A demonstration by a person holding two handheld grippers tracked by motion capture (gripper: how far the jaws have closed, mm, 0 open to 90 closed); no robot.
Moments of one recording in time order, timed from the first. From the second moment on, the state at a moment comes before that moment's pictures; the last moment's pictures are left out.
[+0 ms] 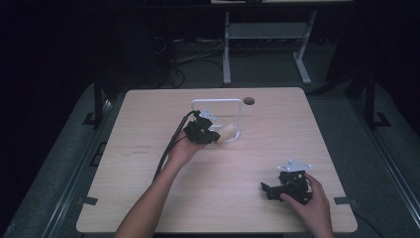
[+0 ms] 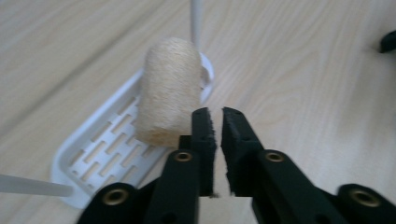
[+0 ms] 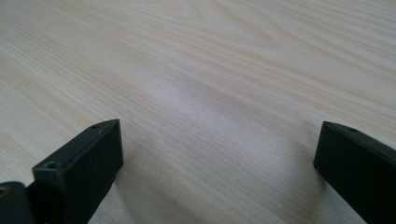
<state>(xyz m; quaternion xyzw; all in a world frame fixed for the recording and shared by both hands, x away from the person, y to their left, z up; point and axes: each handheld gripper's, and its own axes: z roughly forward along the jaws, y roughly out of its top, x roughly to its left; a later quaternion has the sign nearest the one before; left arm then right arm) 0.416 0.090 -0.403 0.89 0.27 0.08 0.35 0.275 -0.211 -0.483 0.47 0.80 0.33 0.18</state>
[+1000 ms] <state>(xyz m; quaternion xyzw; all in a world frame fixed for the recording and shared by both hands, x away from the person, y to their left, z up) 0.423 0.079 -0.459 0.89 0.30 0.08 0.34 0.275 -0.212 -0.483 0.47 0.80 0.33 0.18</state>
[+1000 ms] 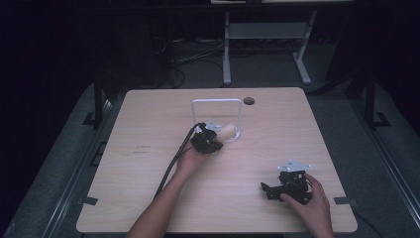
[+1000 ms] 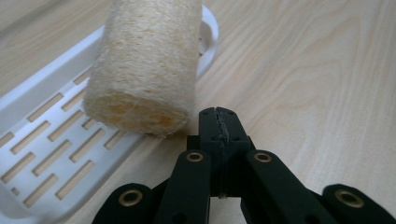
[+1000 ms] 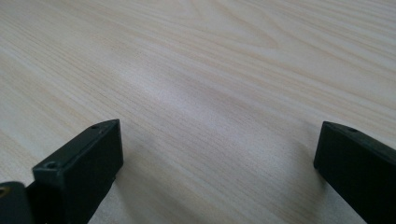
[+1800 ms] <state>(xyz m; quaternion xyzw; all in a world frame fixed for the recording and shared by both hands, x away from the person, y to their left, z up) 0.441 0.095 -0.455 0.88 0.33 0.12 0.32 0.275 -0.212 -0.483 0.47 0.80 0.33 0.18</state>
